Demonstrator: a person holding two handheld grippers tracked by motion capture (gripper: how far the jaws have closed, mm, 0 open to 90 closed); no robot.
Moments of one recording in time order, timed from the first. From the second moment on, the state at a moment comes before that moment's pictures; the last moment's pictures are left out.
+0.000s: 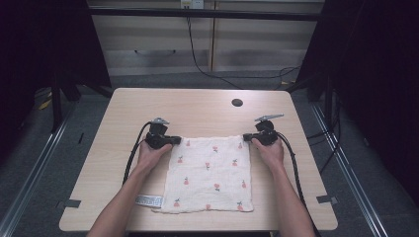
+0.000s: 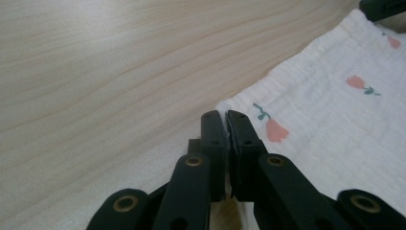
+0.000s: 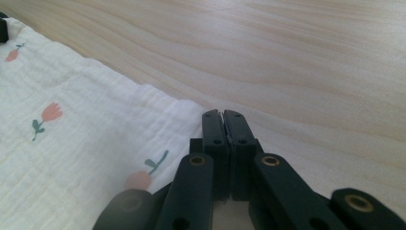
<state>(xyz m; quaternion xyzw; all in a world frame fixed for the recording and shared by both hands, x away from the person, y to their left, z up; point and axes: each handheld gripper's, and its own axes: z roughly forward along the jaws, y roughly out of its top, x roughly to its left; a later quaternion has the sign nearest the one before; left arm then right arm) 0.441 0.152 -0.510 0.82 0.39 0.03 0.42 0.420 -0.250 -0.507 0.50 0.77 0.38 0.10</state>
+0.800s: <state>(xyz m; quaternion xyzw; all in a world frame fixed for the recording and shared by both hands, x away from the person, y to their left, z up) 0.441 0.169 -0.479 0.79 0.37 0.01 0.49 0.415 -0.264 -0.473 0.49 0.75 0.43 0.11</state>
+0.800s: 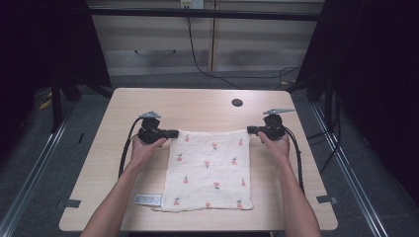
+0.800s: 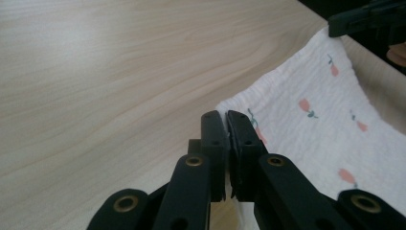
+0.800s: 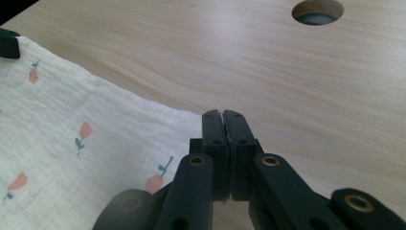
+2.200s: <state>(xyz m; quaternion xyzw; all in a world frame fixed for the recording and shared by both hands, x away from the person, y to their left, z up) 0.441 0.190 -0.414 0.78 0.33 0.09 0.52 0.417 -0.258 -0.401 0.44 0.74 0.49 0.14</state>
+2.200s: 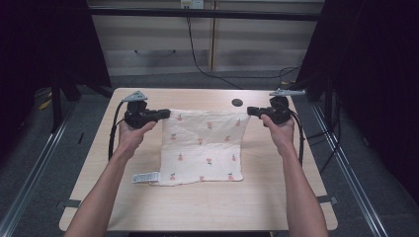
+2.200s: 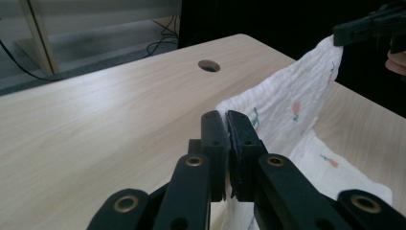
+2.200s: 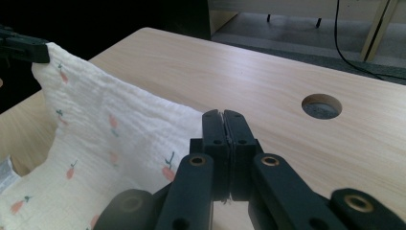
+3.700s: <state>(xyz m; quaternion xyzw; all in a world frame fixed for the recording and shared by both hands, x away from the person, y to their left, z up) 0.373 0.207 -0.440 0.79 0.29 0.06 0.54 0.356 -0.254 -0.435 0.39 0.76 0.51 0.10</state>
